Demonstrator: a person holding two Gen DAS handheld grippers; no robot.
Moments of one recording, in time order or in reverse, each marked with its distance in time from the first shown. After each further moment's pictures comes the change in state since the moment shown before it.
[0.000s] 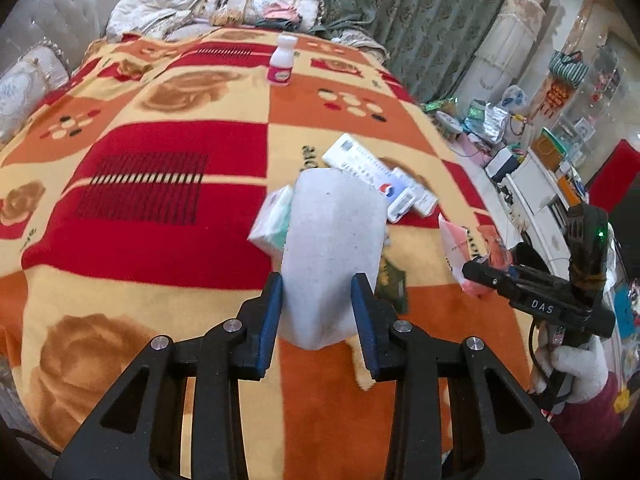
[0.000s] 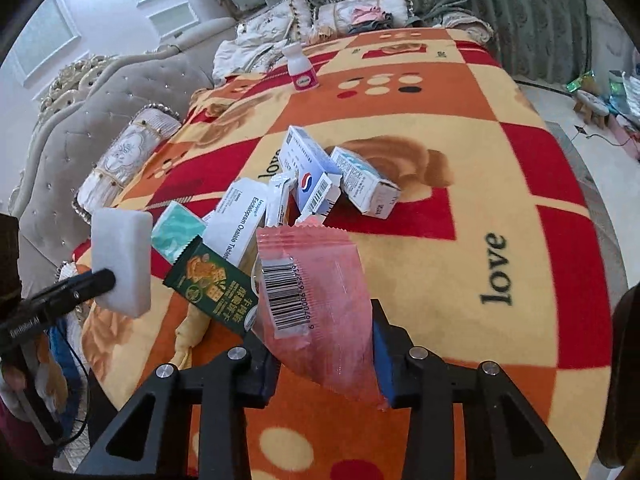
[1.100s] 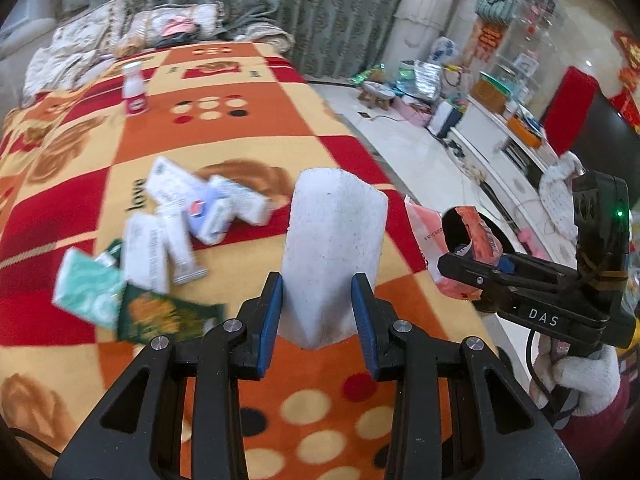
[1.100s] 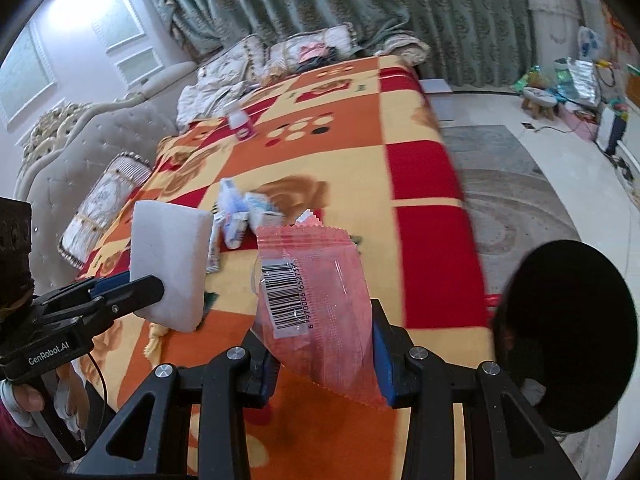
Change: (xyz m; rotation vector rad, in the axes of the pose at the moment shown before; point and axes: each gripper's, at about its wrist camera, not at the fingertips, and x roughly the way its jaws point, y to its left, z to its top) left arm 0.053 -0.176 0.007 0.252 0.041 -0.125; right arm -0.094 -0.077 -0.029 0.116 -0.123 -0.100
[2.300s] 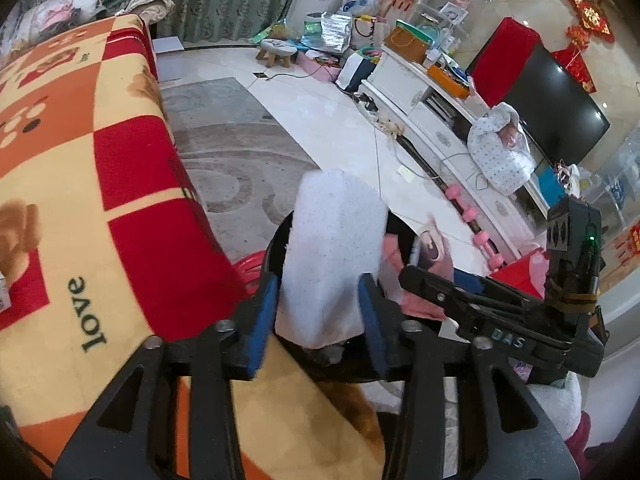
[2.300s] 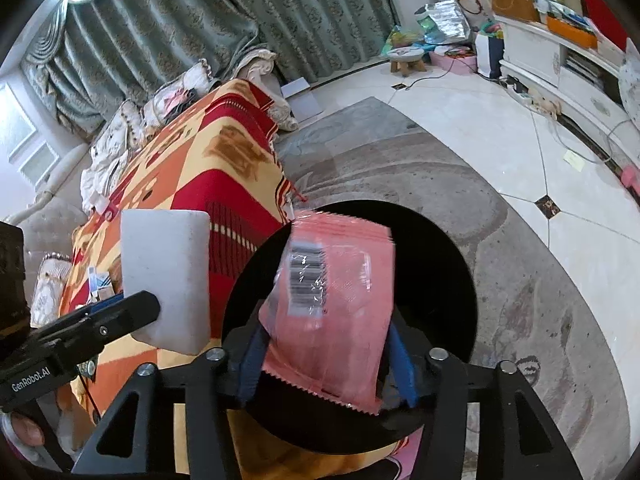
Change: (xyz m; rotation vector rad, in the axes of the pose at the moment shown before) left arm 0.145 -0.169 0.053 0.118 0.152 -0.283; right arm -0.057 -0.202 -0.028 0.367 -0.055 -0.209
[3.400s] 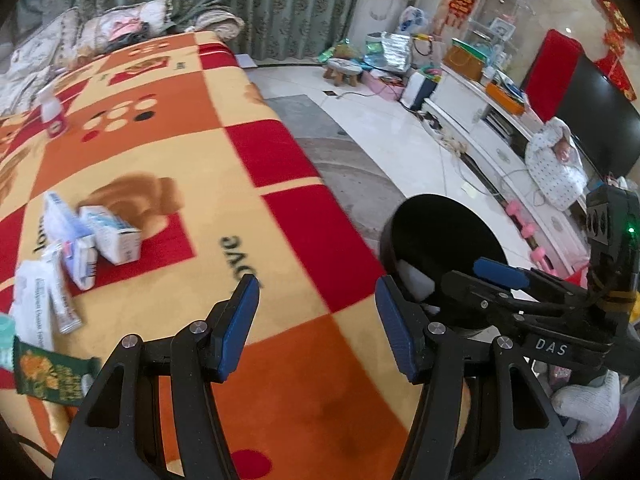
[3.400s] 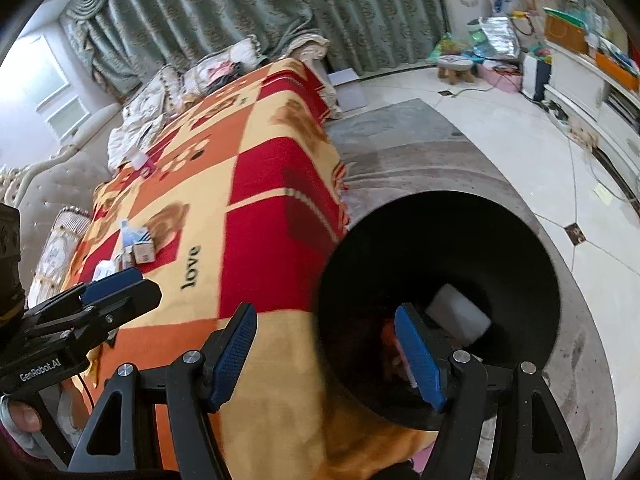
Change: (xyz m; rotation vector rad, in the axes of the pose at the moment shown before) left arm -0.076 0.060 -0.043 -0.044 -0.078 0.248; right arm 0.008 0.081 -0.021 -0.165 0.033 0.060
